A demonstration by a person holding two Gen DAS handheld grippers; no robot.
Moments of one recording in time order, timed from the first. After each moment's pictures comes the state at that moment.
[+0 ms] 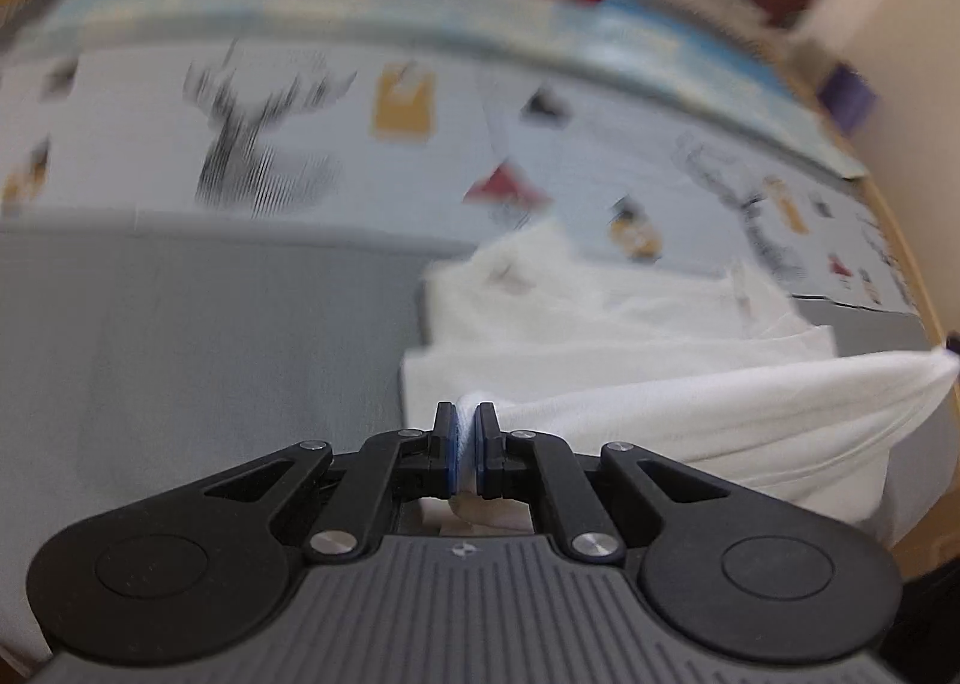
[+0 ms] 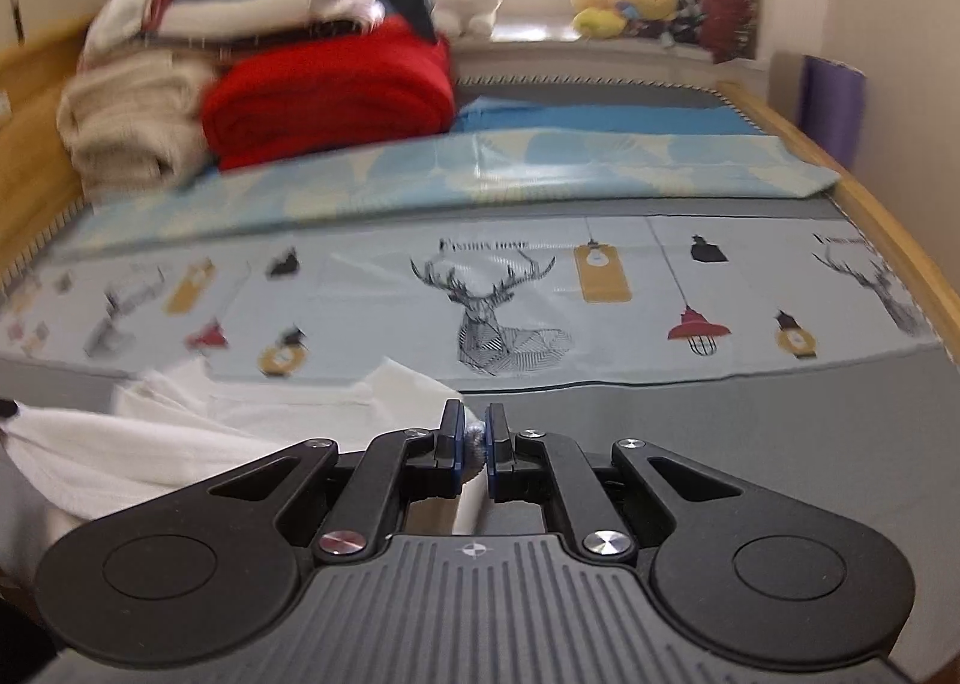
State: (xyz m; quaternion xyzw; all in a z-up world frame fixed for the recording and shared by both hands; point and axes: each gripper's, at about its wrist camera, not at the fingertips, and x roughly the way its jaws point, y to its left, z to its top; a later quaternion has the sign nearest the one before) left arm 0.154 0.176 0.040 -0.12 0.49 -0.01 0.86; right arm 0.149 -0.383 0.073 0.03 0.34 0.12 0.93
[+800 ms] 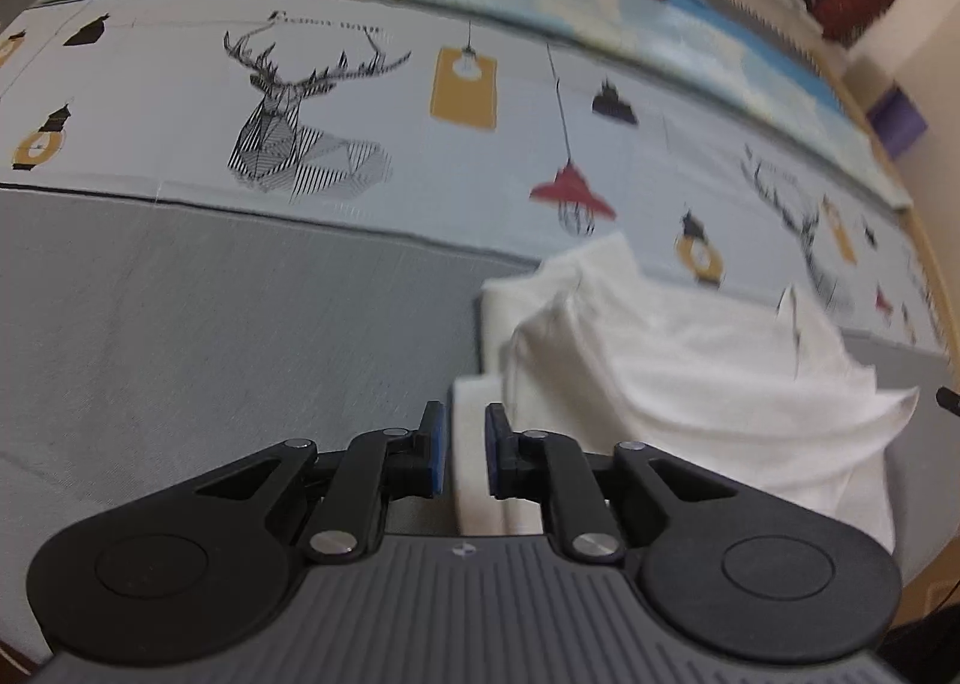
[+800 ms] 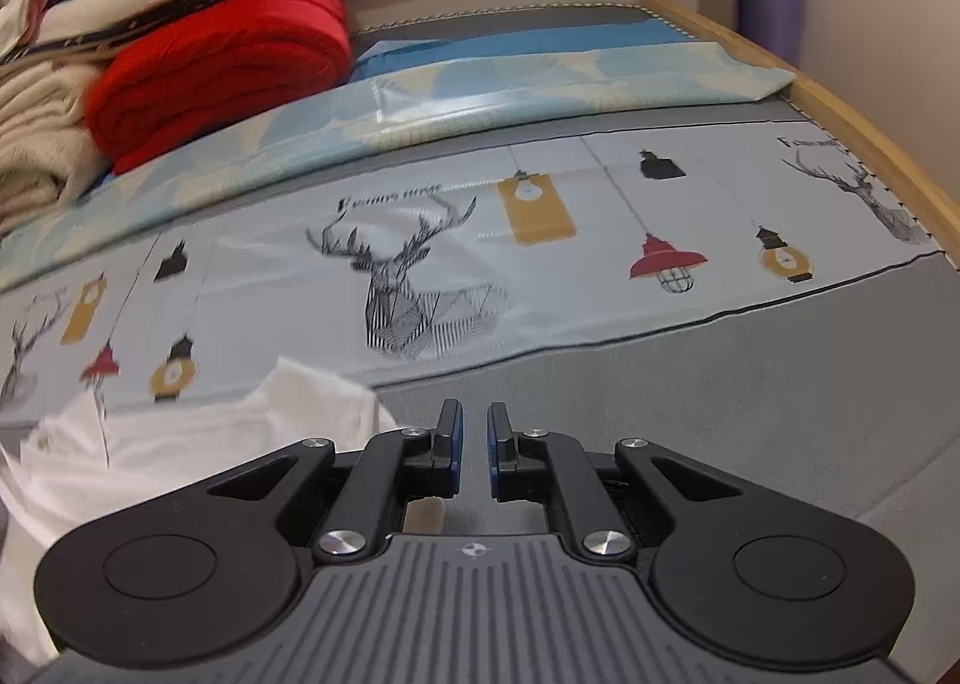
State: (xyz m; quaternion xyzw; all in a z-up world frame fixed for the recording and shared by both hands) left arm 0.183 0.195 0.025 -0.12 0.50 0.02 0.85; right arm 0.216 -0.397 0.005 0.10 0.40 0.05 0.91
